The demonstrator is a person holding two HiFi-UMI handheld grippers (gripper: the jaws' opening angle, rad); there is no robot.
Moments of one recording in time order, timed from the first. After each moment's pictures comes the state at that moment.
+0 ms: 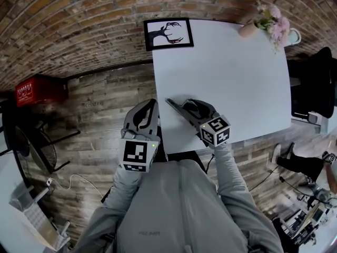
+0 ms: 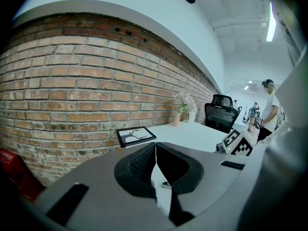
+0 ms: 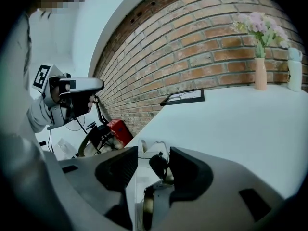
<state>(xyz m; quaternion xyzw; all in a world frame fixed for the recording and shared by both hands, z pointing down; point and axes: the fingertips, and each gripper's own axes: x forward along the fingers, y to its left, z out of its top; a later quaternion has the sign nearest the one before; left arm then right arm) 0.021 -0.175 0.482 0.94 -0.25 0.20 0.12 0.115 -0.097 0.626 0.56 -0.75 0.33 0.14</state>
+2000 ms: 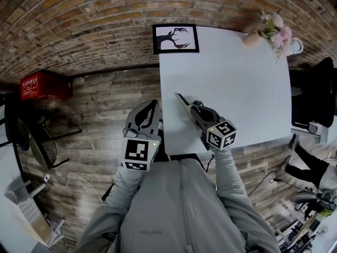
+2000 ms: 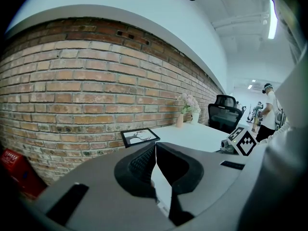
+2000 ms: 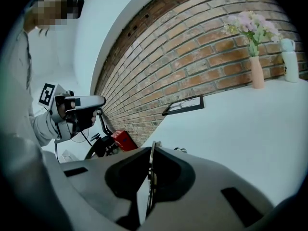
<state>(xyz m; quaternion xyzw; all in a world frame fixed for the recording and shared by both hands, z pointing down) 0.010 -0.180 0.476 0.93 -0.28 0.20 0.12 0.120 -0.099 0.603 0.56 -0.76 0.34 0.07</state>
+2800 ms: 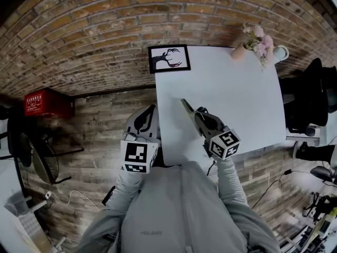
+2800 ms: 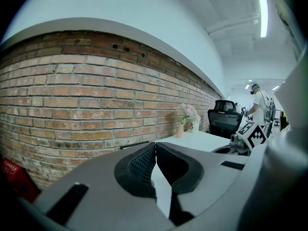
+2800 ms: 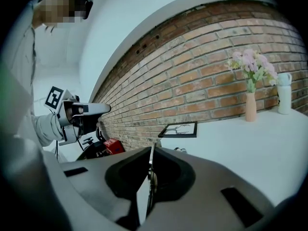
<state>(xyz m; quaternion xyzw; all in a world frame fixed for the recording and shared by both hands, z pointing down) 0.025 -0.190 0.432 0.94 -0.28 0.15 0.08 0.152 -0.099 0.533 0.61 -0.75 0.25 0.05</state>
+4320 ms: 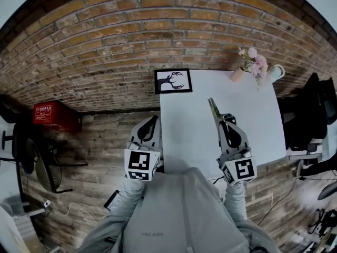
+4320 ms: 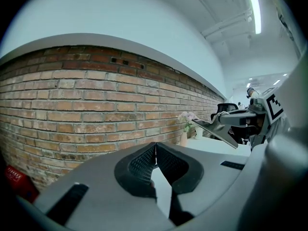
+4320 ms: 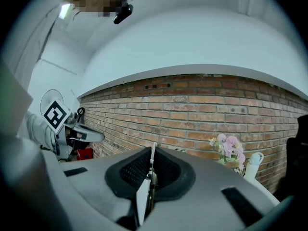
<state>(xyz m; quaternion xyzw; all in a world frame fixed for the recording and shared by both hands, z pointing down) 0.028 -0.191 0.394 0.94 -0.30 0.12 0.04 0.195 -0.073 0.365 0.71 -0.70 0.01 0.09</state>
